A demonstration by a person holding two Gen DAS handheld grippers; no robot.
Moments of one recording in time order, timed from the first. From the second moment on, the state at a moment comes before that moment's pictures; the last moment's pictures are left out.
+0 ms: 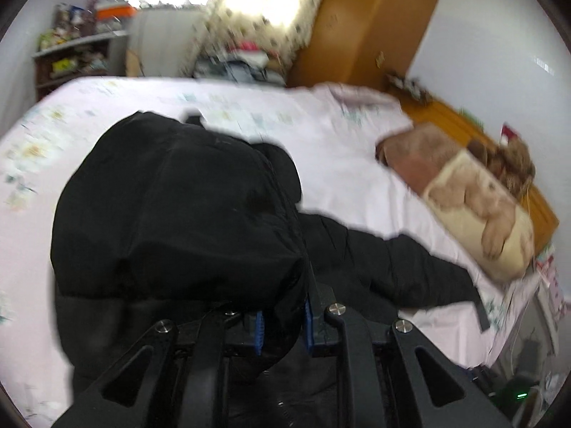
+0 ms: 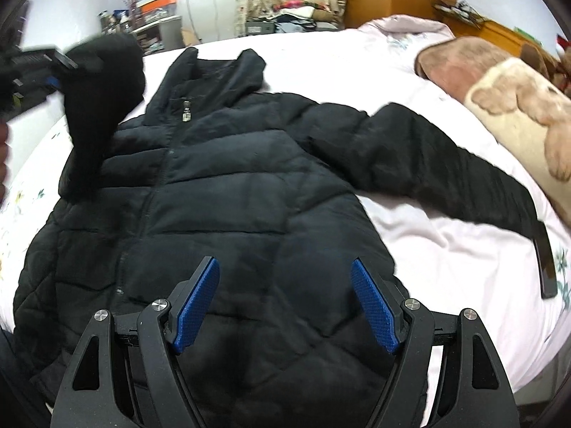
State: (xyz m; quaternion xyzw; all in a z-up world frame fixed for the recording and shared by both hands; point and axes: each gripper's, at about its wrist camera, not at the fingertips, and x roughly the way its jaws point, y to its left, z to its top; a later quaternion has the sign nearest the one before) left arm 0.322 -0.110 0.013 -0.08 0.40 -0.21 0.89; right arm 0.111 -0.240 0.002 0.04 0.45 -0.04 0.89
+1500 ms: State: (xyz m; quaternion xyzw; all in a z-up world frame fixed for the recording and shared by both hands) left arm 0.349 0.062 -0.026 -0.05 0.40 -0.04 0.91; right arm 0.299 -0.235 -0.015 0.05 0.44 -0.01 0.89
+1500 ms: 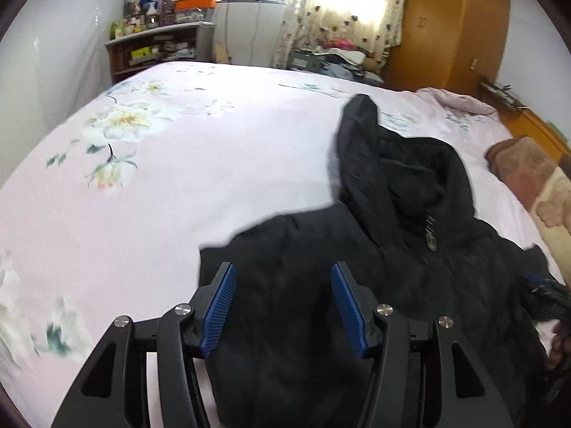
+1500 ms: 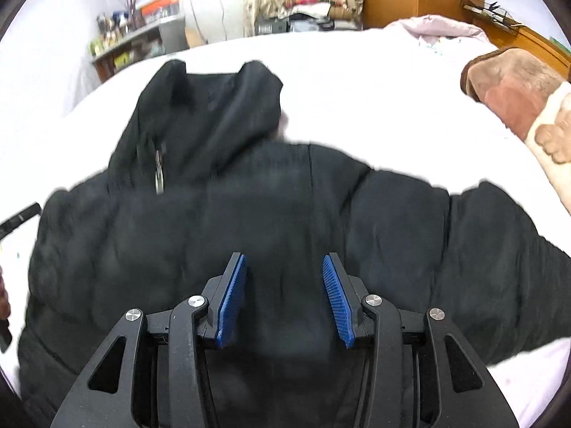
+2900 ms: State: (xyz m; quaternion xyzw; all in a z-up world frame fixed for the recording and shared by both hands) left arm 0.143 0.031 0.047 -0.04 0.39 -0.09 0.92; right arm 0.098 -0.232 0.052 0.11 0.42 -0.02 0.90
